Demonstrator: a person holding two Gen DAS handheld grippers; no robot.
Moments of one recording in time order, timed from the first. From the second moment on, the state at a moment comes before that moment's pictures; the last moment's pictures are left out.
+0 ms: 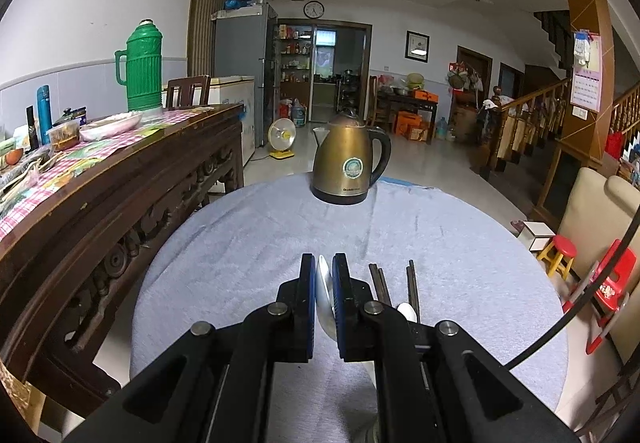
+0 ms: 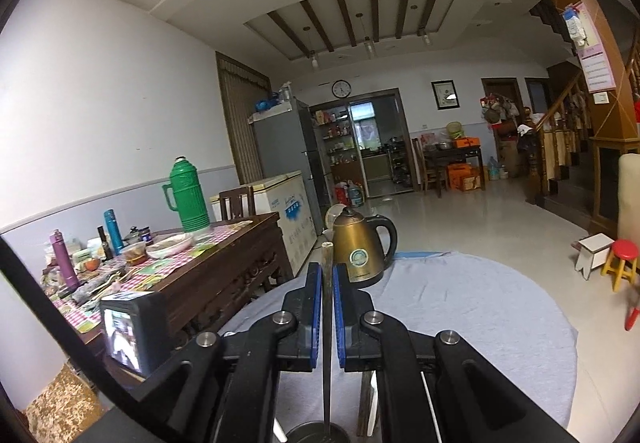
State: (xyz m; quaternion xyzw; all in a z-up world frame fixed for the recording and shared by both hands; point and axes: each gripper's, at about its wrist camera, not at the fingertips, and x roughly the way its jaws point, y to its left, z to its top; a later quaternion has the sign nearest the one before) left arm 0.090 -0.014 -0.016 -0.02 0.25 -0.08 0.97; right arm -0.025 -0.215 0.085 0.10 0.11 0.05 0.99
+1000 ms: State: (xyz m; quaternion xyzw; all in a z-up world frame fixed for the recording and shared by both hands) left arm 0.054 0.002 -0.040 0.01 0.30 -0.04 0.95; right arm -0.035 -0.276 0.009 0.18 0.22 0.00 0.96
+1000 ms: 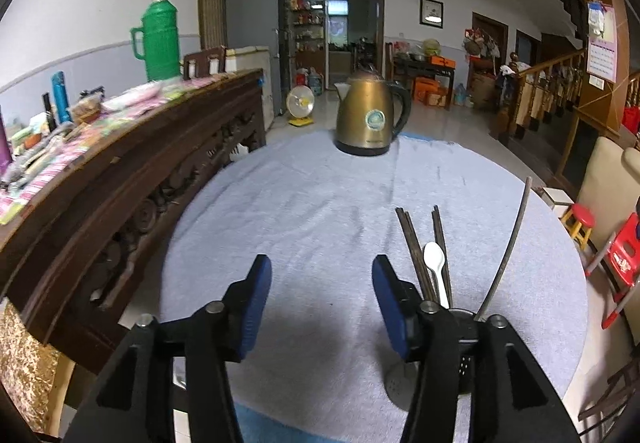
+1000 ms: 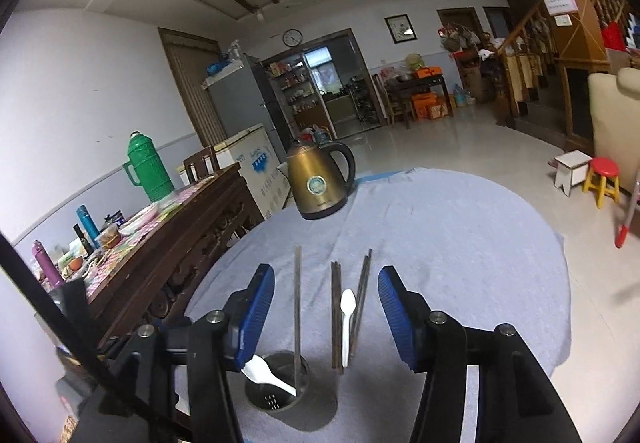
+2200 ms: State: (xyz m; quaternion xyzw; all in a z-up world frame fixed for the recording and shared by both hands) left arm 0.117 0.083 -0.111 0.00 0.38 0.00 0.93; right arm 0.043 -0.316 -0.053 0.27 0.34 -0.07 0.90
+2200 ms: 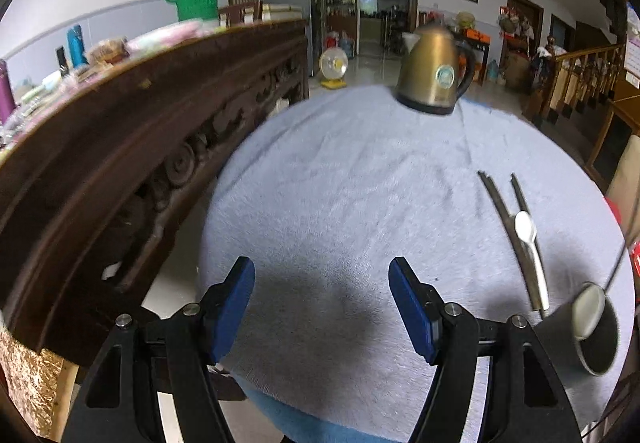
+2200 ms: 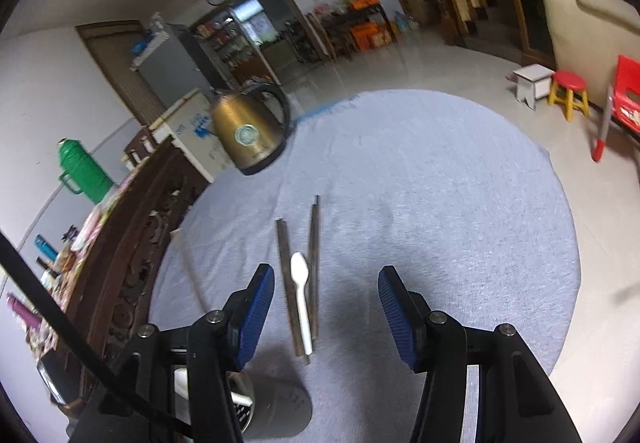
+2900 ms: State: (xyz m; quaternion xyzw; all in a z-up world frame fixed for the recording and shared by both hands) left arm 0.186 0.084 -0.117 0.04 0.40 -0.05 0.91; right arm 0.147 -0.364 -0.099 0.32 0.36 -0.10 0.87
